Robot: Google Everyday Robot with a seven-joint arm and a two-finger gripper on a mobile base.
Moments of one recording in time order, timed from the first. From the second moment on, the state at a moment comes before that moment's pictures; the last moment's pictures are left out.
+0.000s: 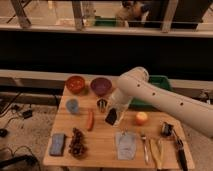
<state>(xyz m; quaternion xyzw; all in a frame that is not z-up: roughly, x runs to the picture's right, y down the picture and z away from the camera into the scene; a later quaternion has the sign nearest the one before) 0.036 0.108 0.719 -0.20 -0.26 -0.41 0.85</state>
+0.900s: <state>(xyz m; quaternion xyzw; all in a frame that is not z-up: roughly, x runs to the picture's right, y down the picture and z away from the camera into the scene) 0.033 0.106 0.720 -0.20 -0.26 -0.41 0.85</state>
